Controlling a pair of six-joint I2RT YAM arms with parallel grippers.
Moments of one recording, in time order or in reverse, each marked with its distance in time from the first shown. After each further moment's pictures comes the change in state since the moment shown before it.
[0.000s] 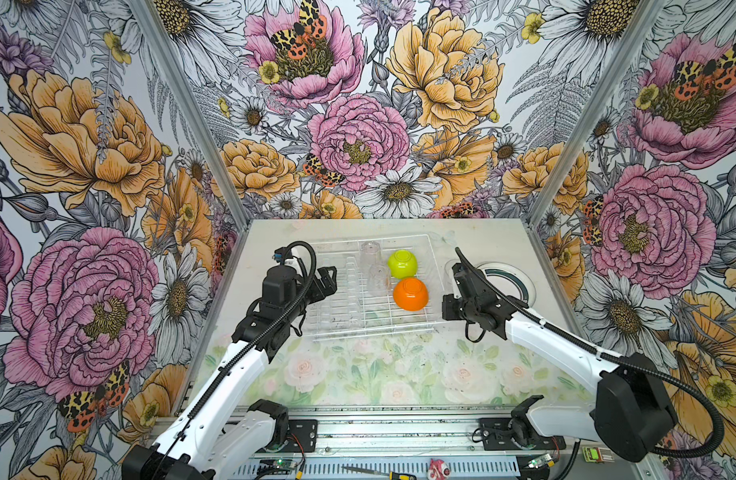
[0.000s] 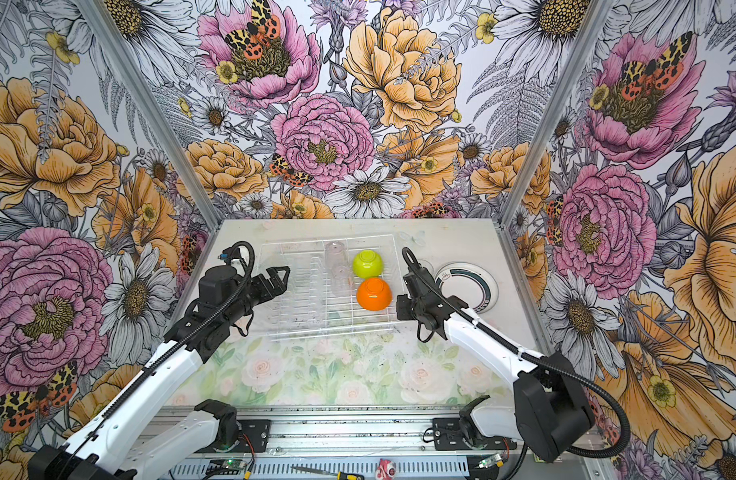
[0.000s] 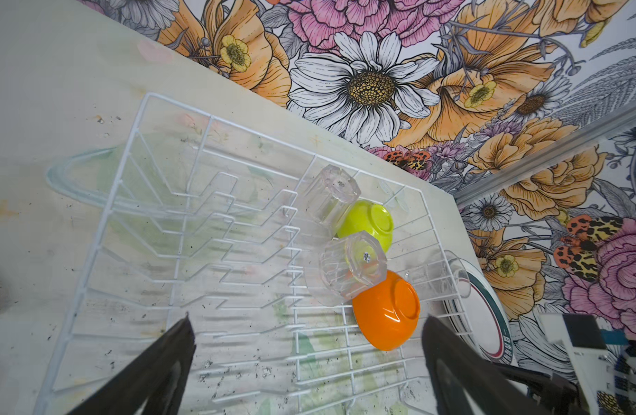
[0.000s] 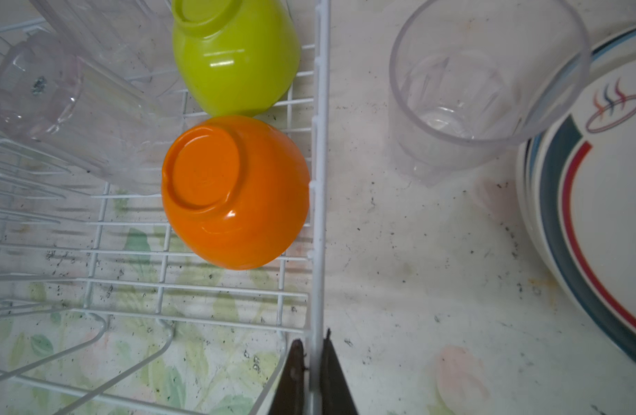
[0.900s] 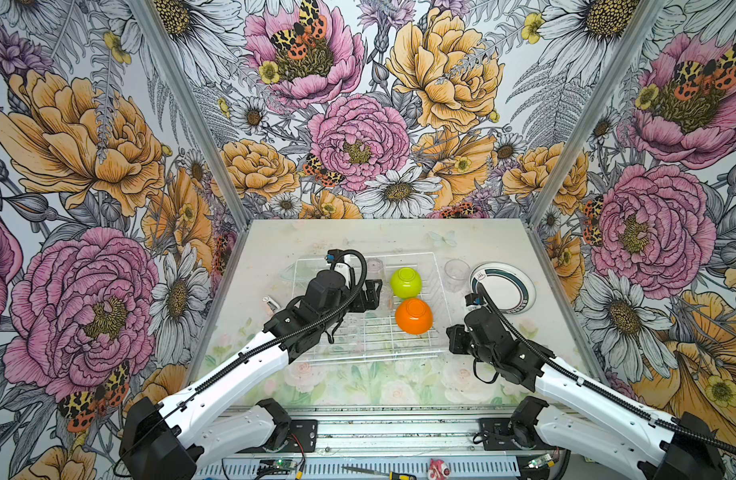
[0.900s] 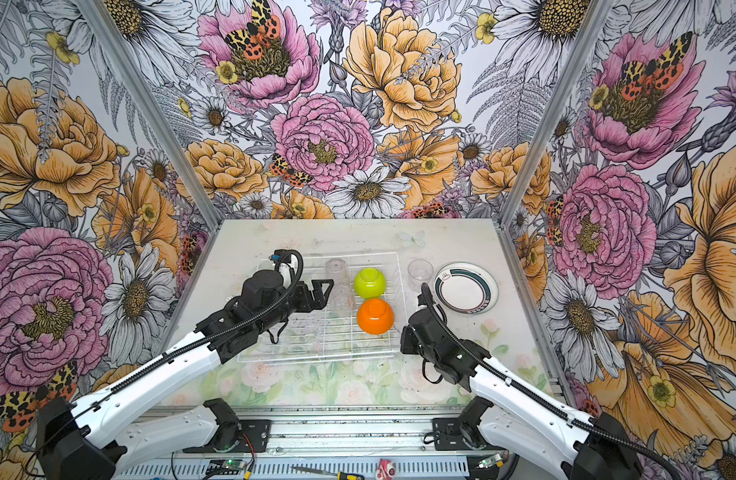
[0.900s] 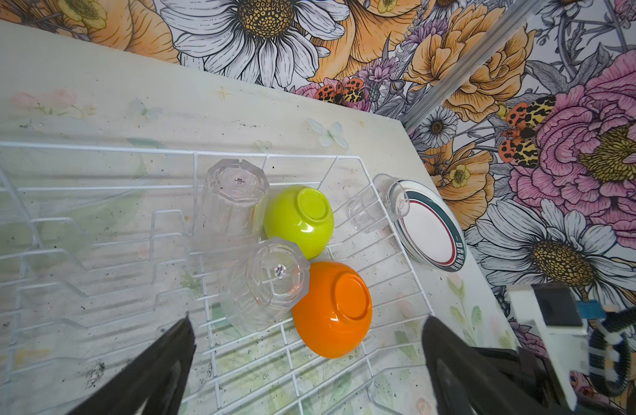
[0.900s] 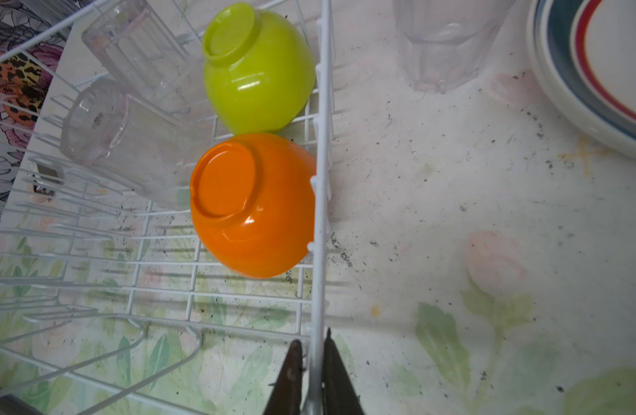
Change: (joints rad) left arm -0.382 0.126 0.097 -0.005 -0.165 0.027; right arm 0.211 -0.370 -0.267 -0.017 0.071 0.242
